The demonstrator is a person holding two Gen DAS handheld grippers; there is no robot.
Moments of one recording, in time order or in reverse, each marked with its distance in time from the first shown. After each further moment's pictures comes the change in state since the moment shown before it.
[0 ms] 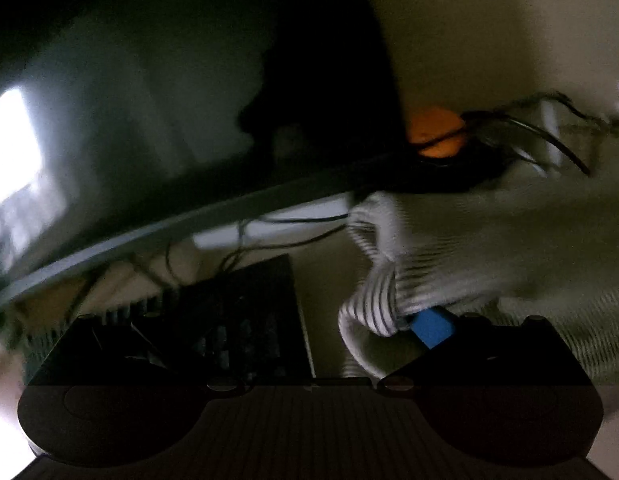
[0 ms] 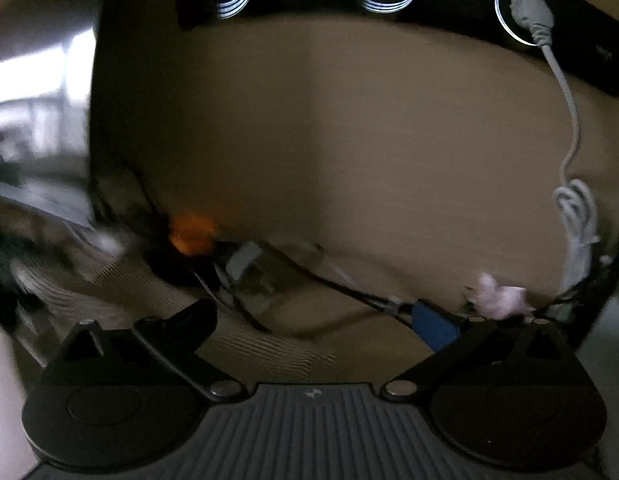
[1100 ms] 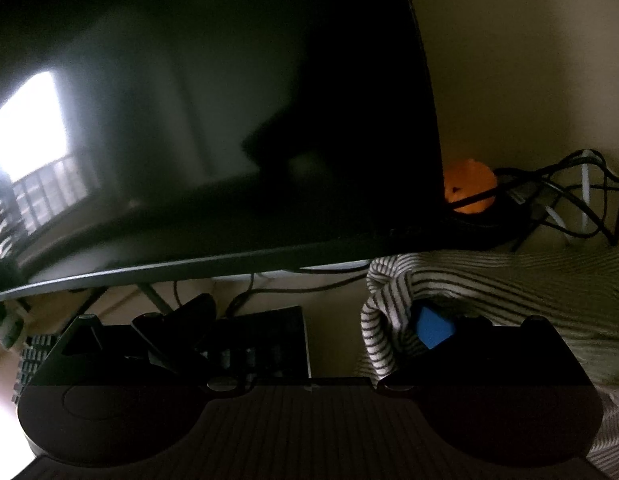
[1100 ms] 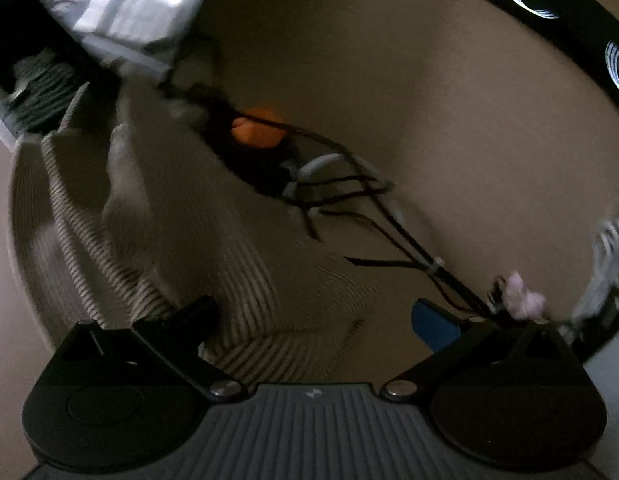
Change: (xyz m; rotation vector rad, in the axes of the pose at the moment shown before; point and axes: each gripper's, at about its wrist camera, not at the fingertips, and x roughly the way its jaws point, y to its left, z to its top) left arm -0.004 0.007 0.032 -0.065 -0.056 0.041; right arm -0.004 0.056 -0.034 -0.358 0.046 0.055
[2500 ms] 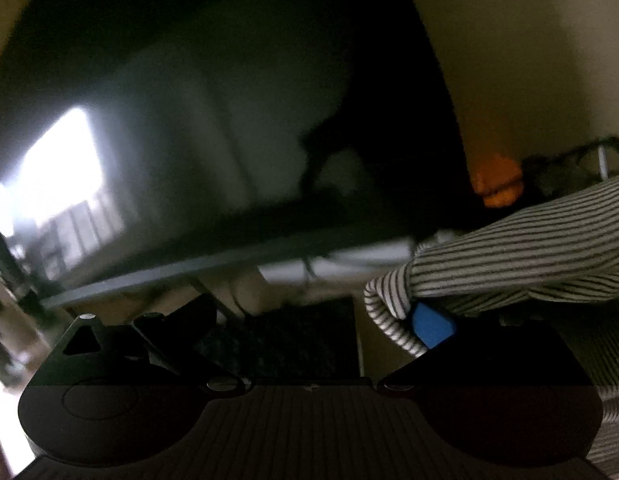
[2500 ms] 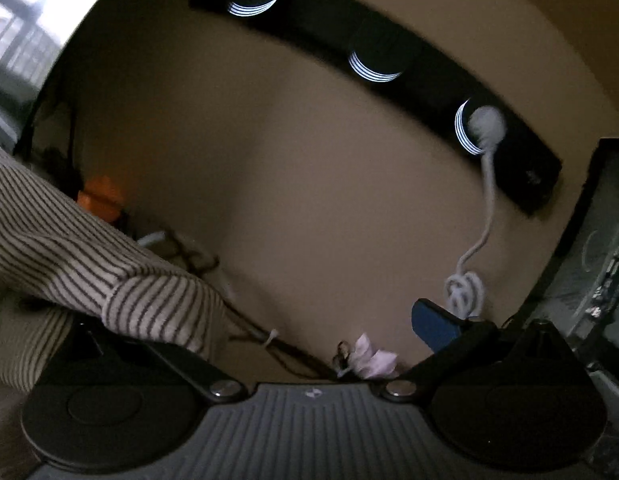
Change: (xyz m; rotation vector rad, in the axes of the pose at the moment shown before) left arm -0.034 -0.010 -0.032 0.050 -0.127 0.178; right arm -0.022 -0.050 0.026 0.103 -0.205 -0.465
